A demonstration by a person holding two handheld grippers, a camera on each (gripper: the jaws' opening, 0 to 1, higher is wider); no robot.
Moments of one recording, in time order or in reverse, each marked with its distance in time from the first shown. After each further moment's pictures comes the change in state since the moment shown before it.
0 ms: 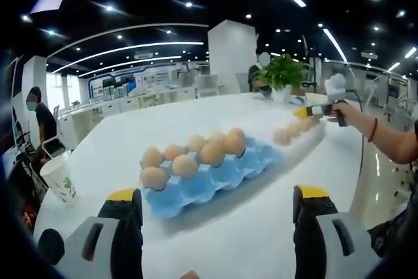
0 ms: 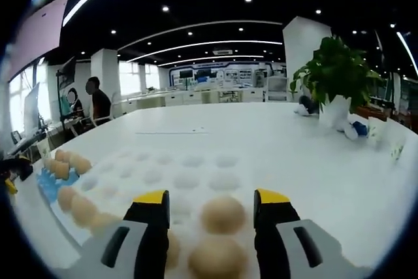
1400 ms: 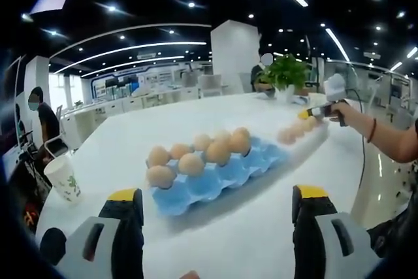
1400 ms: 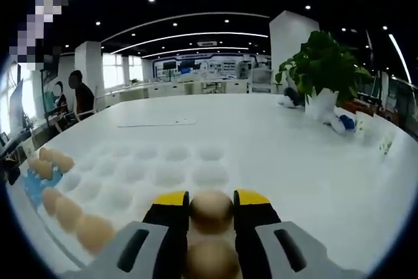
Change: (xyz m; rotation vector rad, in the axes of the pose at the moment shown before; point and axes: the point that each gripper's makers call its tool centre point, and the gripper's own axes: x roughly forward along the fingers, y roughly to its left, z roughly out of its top) left arm -0.005 0.007 -0.002 0.000 0.000 0.021; right arm 0.012 -0.024 -0.004 -0.005 0.046 -0.101
